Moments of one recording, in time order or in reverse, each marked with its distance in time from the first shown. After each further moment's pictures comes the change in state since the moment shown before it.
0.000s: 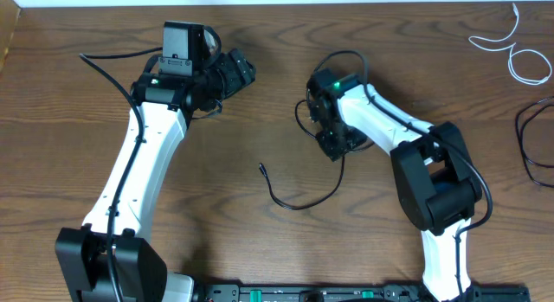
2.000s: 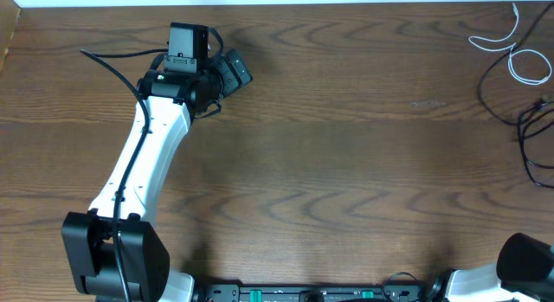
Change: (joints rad) left arm 0.000 0.050 0.000 -0.006 -0.145 0.000; right arm -0.929 -0.480 0.608 -0.160 -0.034 0.145
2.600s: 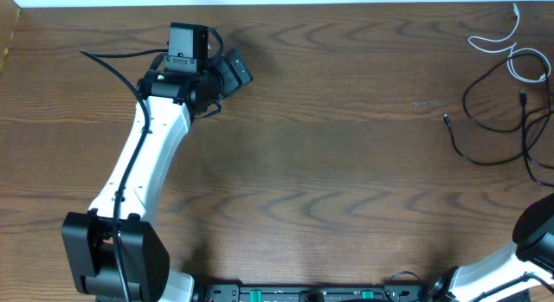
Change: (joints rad) left arm 0.000 0.000 0.000 0.000 0.000 0.000; right arm -0.134 0.180 -0.424 0.199 0.167 0.246
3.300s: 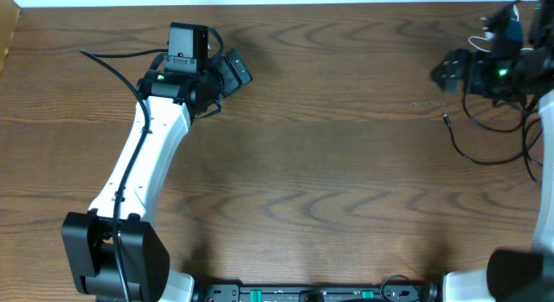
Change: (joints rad) left arm 0.000 0.000 0.000 0.000 0.000 0.000; right arm 0.399 -0.238 0.043 -0.243 -0.531 -0.349
